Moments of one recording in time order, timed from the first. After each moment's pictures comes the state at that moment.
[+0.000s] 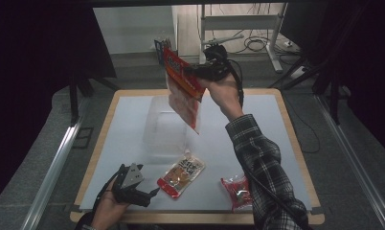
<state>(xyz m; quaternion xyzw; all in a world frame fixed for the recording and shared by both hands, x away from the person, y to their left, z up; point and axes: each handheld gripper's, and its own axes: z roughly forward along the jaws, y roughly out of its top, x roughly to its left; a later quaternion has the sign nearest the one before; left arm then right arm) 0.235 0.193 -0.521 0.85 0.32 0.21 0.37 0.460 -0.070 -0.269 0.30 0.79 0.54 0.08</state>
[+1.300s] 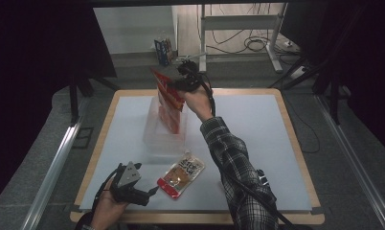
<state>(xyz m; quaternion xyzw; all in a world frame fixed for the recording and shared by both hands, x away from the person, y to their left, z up) 0.235 0.198 -0.517 0.84 0.32 0.20 0.39 0.510 -0.004 -0.353 0.32 0.81 0.48 0.07</state>
